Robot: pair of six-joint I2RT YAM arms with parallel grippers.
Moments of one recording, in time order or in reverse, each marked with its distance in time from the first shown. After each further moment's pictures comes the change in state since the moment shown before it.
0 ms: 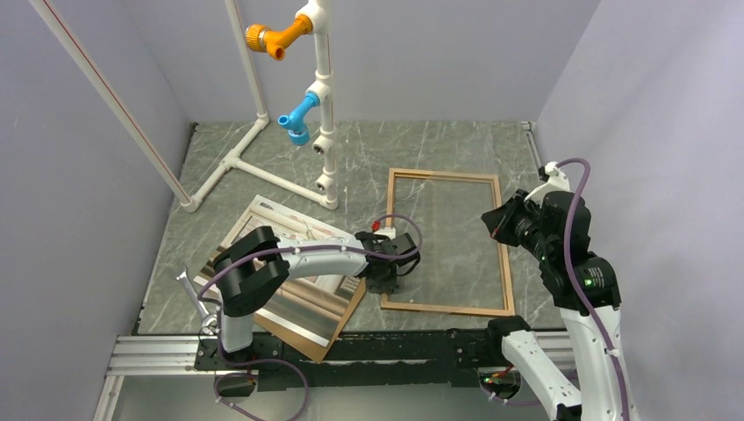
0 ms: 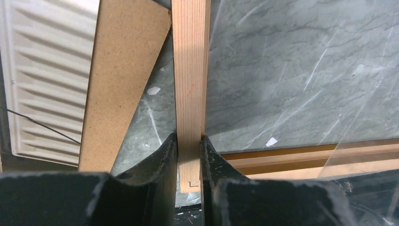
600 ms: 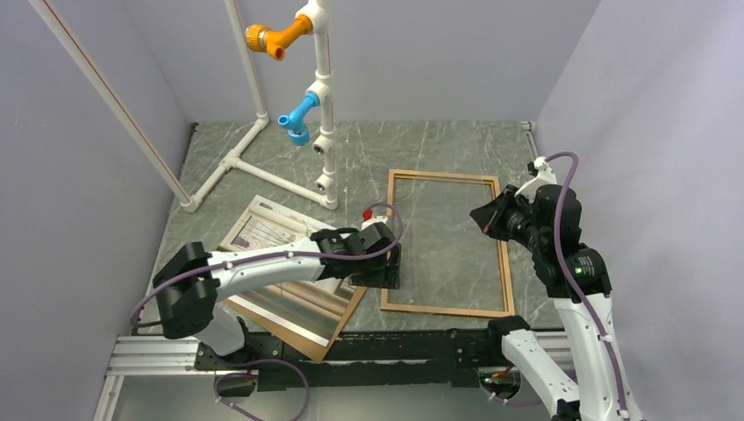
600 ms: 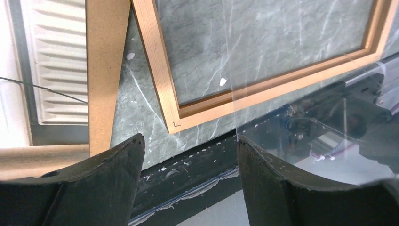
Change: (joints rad) left arm 0.018 -0.322 -0.143 0.091 0.098 0.140; right arm 0.000 0.029 -0.050 0.083 -0.108 0.019
